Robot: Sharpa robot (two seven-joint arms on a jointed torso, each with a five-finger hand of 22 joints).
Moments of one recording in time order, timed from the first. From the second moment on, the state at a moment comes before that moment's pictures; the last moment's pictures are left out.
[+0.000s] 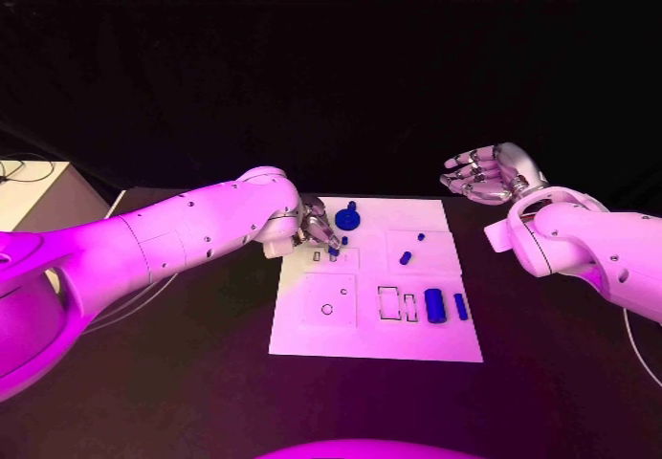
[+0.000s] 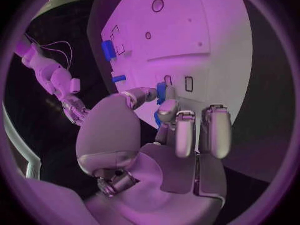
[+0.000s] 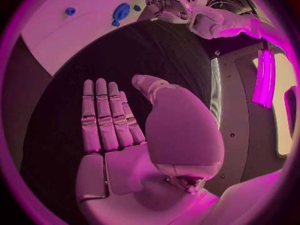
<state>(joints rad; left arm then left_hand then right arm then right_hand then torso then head) 1.28 -0.50 0.00 1.11 -0.99 0.23 -0.52 1.12 -0.22 0.69 0.16 0.51 0.89 0.09 0.69 0.48 1.29 -0.01 1.23 0.97 1.47 -0.06 1.57 1.31 0.07 1.42 0.04 1.48 1.31 1.32 -0.78 -0.12 1.35 -0.68 -0.63 0.14 1.32 -0.27 0.52 0.16 0.32 0.92 0.22 0.11 0.34 1.16 0.16 0.07 0.07 1.08 0.11 0.16 0.36 0.18 0.97 0.22 0.07 0.37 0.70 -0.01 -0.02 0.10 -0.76</state>
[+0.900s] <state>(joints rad) 1.28 -0.50 0.00 1.11 -1.00 0.25 -0.52 1.12 -0.21 0.69 0.16 0.52 0.89 0.09 0.69 0.48 1.30 -0.01 1.24 0.98 1.47 -0.06 1.57 1.31 0.07 1.42 0.04 1.48 1.31 1.32 -0.78 -0.12 1.34 -0.68 -0.63 0.14 1.32 -0.27 0.52 0.16 0.32 0.92 0.22 0.11 0.34 1.16 0.16 0.07 0.07 1.08 0.11 0.16 0.36 0.18 0.97 0.22 0.07 0.37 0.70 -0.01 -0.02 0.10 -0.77</state>
